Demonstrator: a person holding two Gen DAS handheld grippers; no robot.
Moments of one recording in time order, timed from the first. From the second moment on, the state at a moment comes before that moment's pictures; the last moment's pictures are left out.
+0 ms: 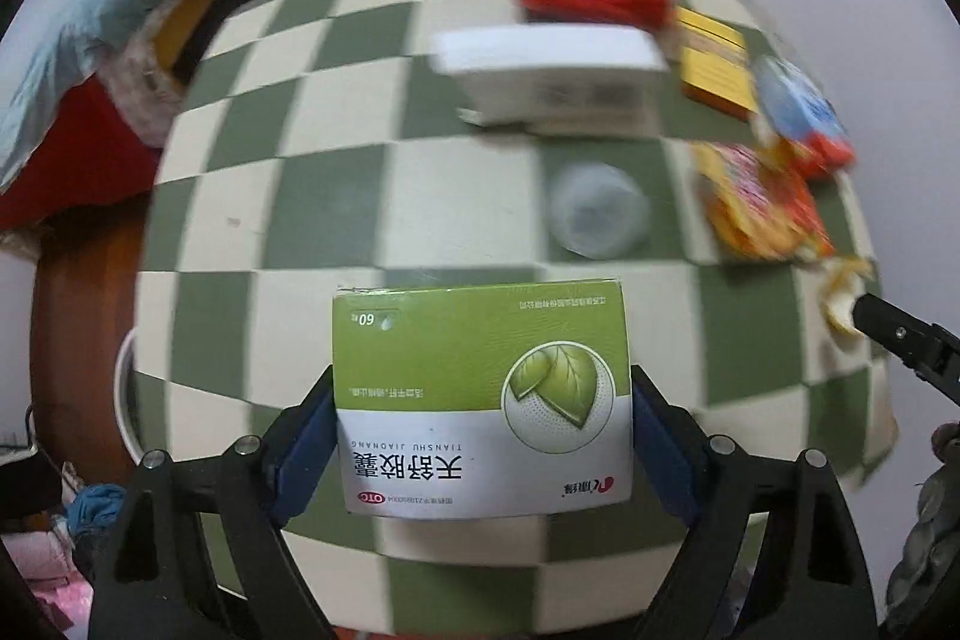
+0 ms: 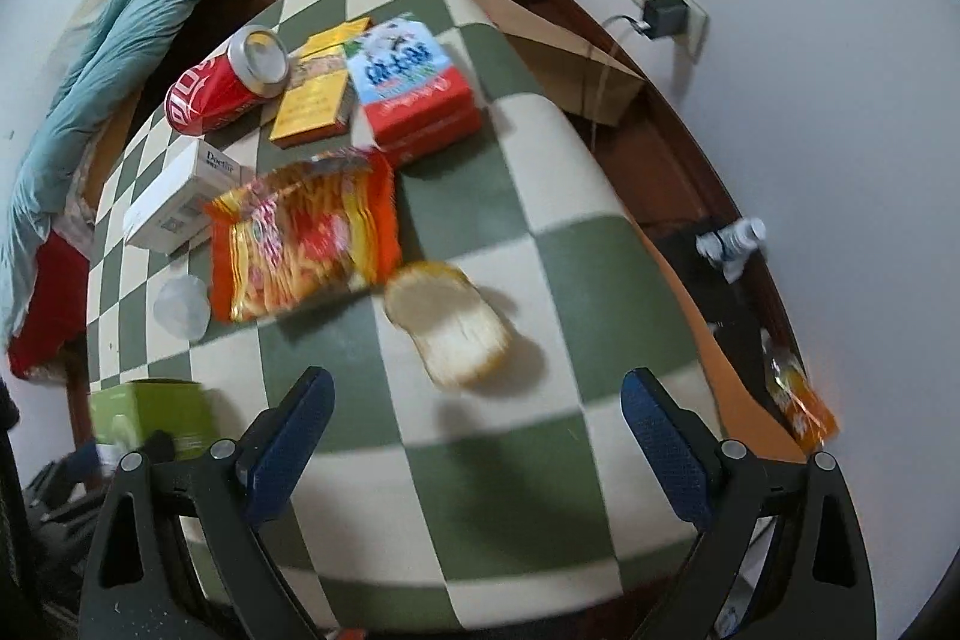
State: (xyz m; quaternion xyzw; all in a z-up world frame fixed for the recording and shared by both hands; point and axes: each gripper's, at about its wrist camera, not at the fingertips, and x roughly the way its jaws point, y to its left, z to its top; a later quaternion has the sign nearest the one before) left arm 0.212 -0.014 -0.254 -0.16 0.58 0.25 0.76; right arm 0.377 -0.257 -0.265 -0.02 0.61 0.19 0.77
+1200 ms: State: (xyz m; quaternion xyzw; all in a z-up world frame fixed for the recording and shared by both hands) left arm 0.099 0.080 -0.108 -0.16 0.43 0.30 0.84; right arm 0.264 -0.120 -0.148 -0.06 0.52 0.36 0.77
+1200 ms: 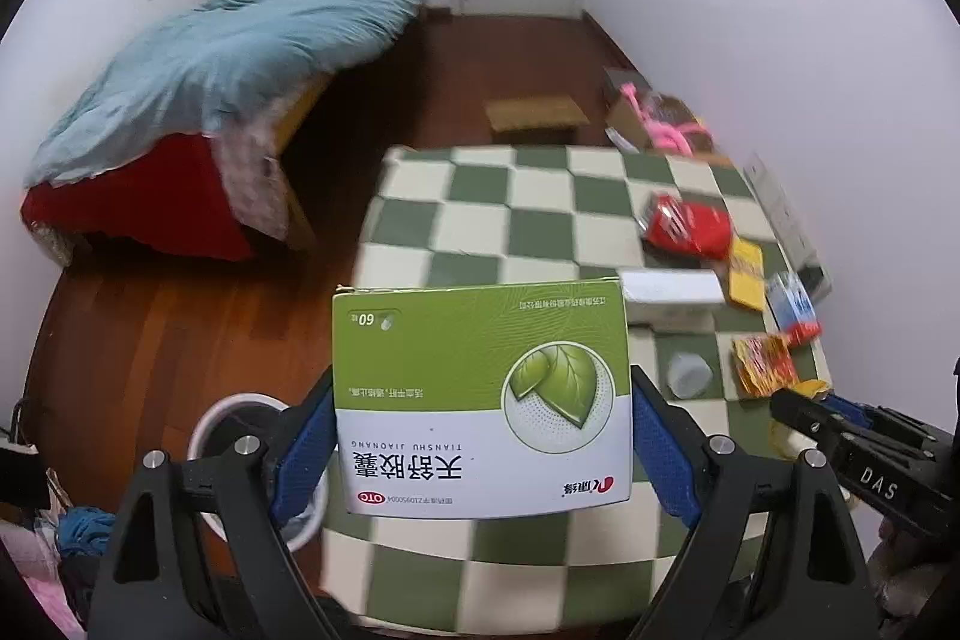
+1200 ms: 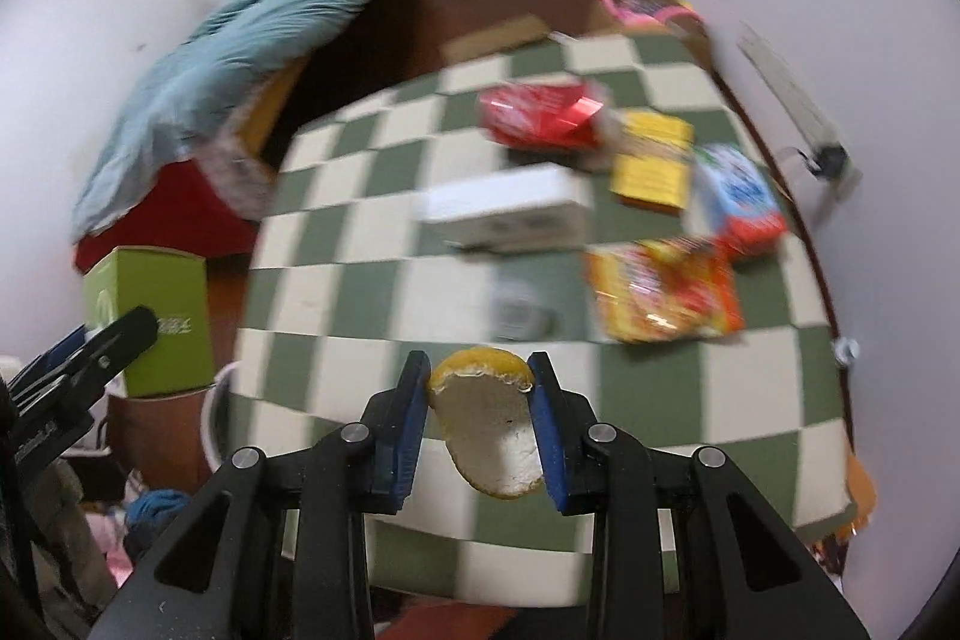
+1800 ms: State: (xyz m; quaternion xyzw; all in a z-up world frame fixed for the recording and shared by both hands) left arm -0.083 0.245 -0.147 -0.28 0.42 0.40 0.77; right arm 0.087 0.113 -0.169 -0.12 0.55 0.51 0.65
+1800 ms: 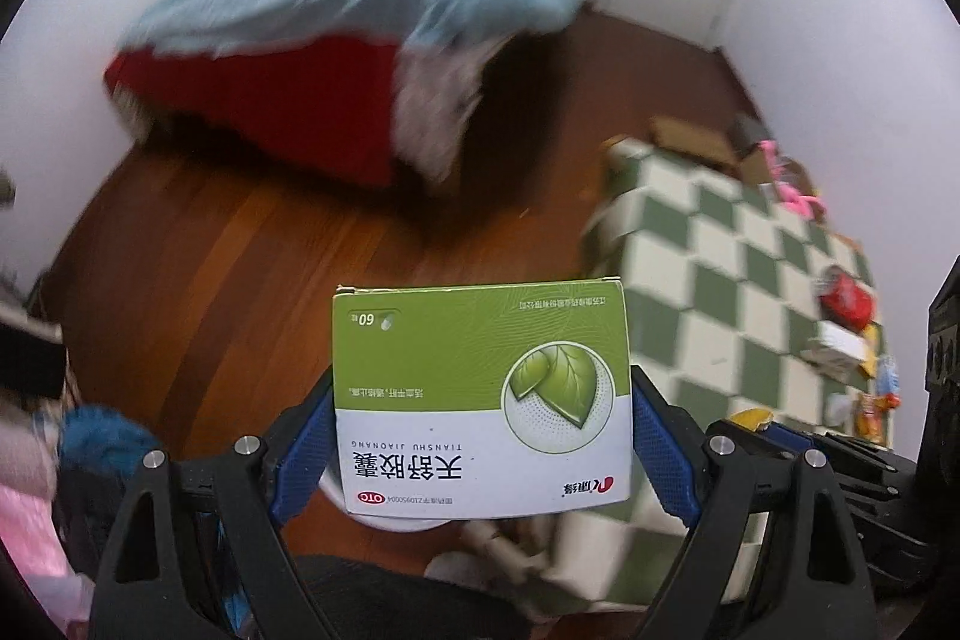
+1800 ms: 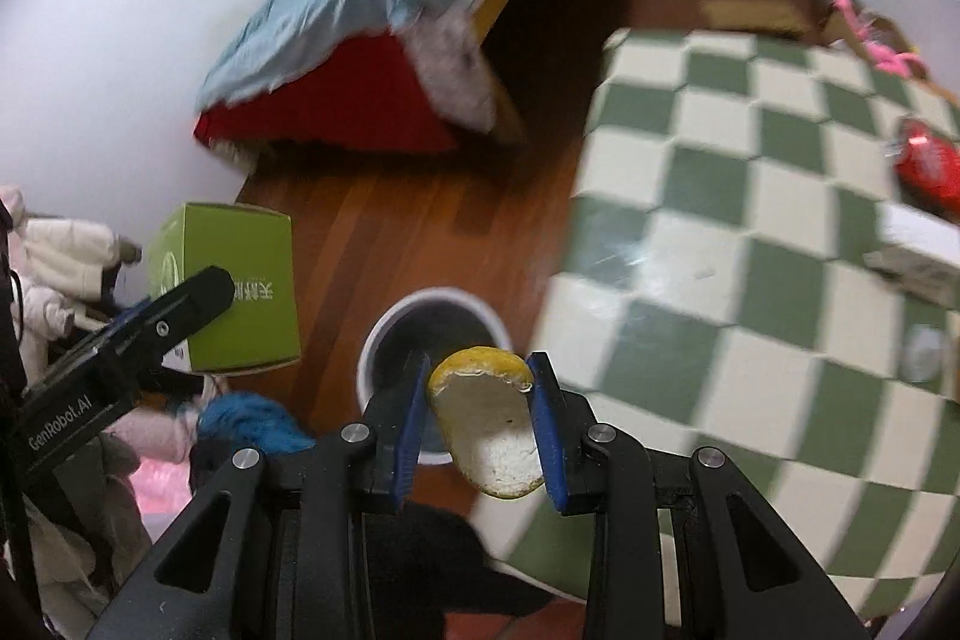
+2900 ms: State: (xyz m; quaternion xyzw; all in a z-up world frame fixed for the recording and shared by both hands) left arm -0.208 0.336 -0.304 -0.39 0.48 0.49 0.62; right arm -0.016 0.284 -0.369 -0.33 0.61 0.45 0.56
